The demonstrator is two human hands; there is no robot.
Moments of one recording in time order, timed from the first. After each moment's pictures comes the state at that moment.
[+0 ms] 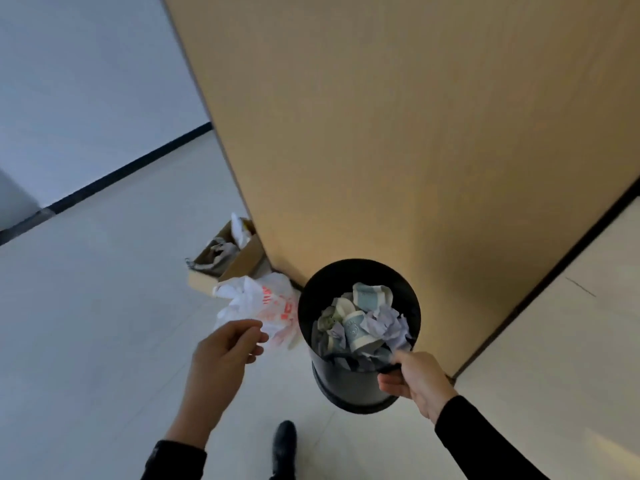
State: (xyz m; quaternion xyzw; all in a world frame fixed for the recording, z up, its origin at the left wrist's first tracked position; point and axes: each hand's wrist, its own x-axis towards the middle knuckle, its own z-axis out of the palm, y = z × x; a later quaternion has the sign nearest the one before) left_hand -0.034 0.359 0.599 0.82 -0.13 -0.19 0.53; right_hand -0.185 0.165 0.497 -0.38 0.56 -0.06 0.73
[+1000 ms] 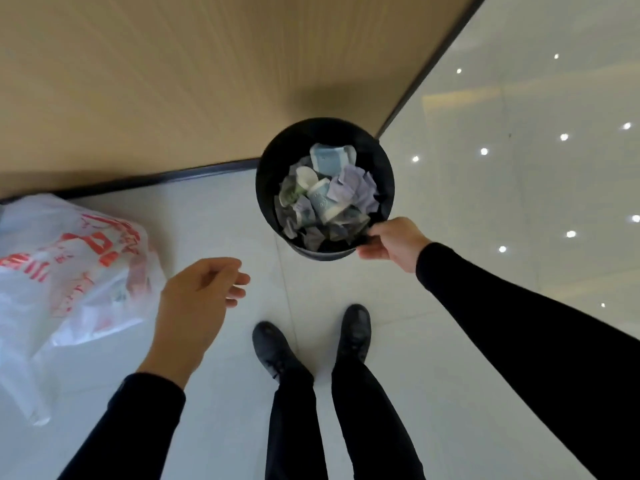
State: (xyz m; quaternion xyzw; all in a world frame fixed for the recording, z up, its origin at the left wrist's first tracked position) left_hand 0.083 0.177 0.179 0.78 -0.26 -0.52 0.21; right_hand -0.160 0.102 0.095 -0.14 0.74 -0.12 0.64
